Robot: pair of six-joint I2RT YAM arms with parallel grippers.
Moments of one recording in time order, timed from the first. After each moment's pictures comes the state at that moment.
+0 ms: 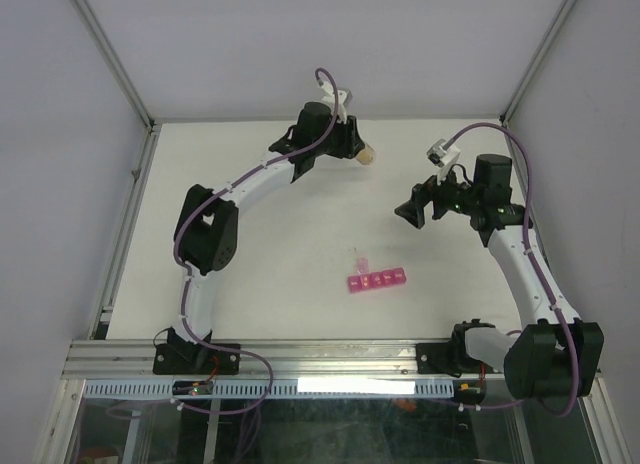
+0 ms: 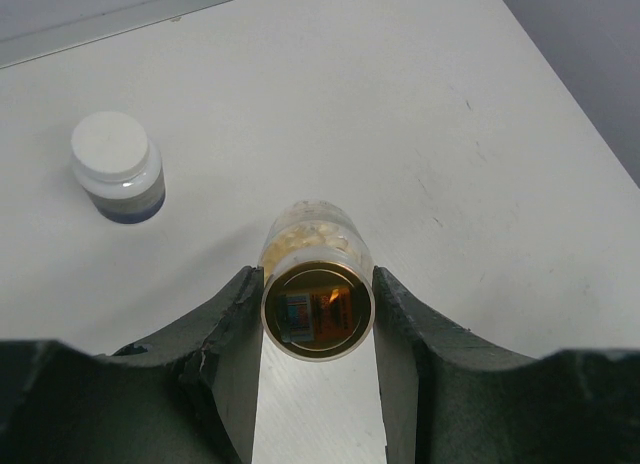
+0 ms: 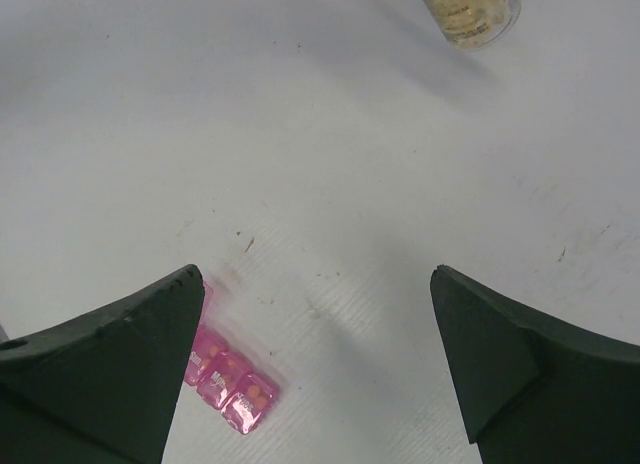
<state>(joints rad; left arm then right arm) -0.60 2.10 1.77 -0.01 0.16 -0.30 0.05 1.14 0.92 -0.39 -0.77 -0.31</state>
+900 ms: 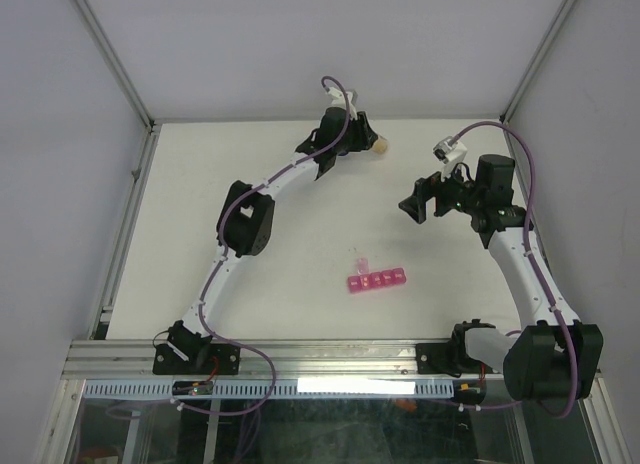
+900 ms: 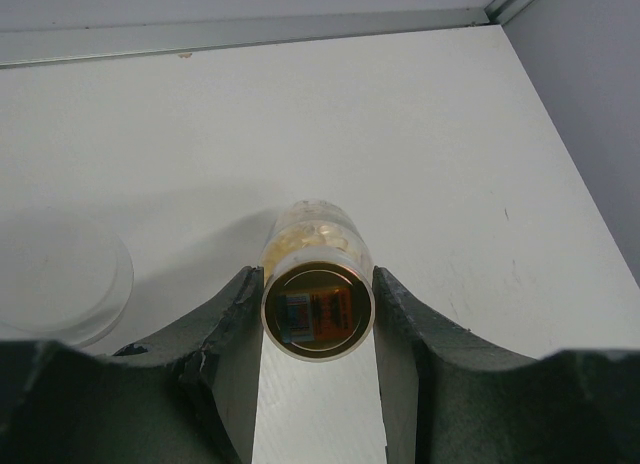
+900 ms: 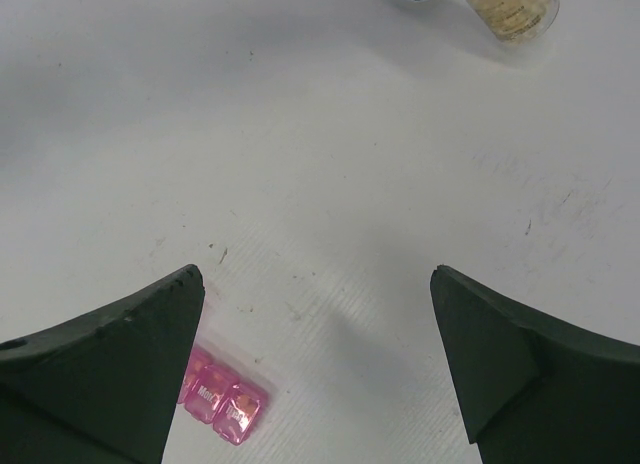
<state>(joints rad) -0.60 2.56 2.23 0.05 0.07 -0.50 0.03 1.13 0.90 -0.33 -0.67 -0.22</state>
